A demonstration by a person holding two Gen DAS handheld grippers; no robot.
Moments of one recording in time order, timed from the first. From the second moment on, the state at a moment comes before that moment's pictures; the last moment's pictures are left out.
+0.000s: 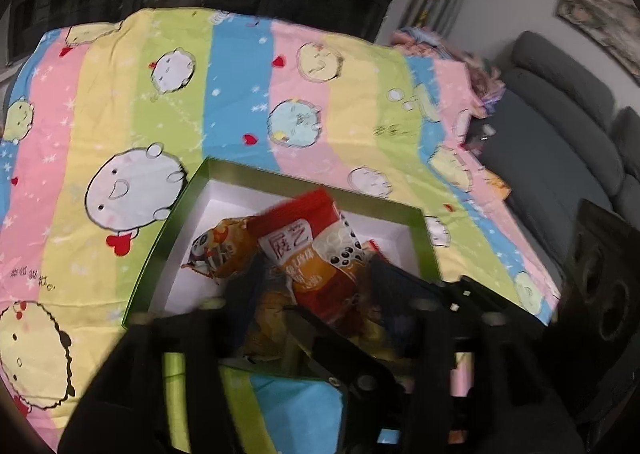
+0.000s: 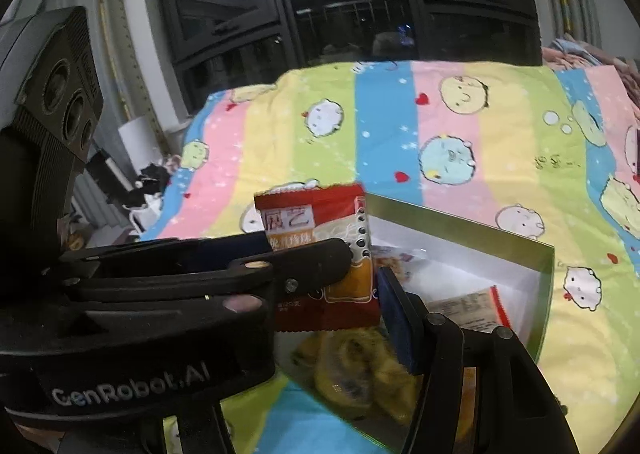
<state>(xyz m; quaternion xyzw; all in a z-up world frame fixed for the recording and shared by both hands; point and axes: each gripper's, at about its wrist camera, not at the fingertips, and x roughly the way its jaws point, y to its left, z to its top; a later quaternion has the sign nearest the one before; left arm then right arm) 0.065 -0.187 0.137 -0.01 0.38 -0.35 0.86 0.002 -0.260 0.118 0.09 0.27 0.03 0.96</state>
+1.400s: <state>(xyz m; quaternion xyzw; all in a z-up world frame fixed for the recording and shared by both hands) 0.034 -0.178 0.192 0.07 0.39 -0.17 0.90 -0.056 -0.307 0.160 0.09 0.31 -0.06 0.94</state>
